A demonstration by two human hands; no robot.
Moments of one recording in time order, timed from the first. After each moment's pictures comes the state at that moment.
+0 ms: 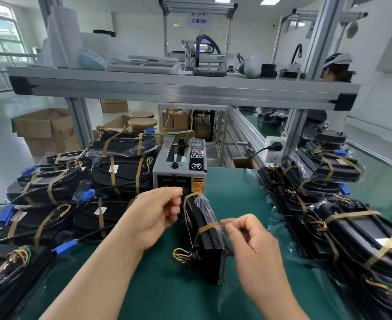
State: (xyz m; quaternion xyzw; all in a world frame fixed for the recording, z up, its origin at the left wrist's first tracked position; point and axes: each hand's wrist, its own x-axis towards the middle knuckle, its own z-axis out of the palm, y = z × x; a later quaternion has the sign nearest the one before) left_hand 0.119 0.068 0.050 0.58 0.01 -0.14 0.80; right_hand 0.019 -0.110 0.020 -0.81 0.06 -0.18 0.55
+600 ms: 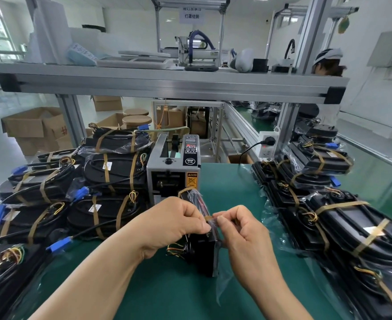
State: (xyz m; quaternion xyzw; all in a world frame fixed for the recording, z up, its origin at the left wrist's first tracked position) left_hand 0.078 0.047 0.067 0.82 -0.17 -0.19 0.52; right_hand 0.019 -0.107 0.029 -0.80 0.07 -0.17 0.57
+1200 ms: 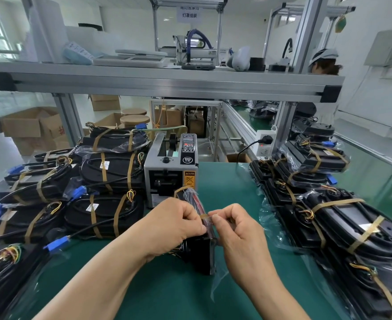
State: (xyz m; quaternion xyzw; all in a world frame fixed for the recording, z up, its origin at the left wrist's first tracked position) left_hand 0.076 0.044 0.058 0.86 -0.18 -0.12 0.47; right_hand 0.018 -0.104 0.028 -0.79 0.07 -0.17 0.58
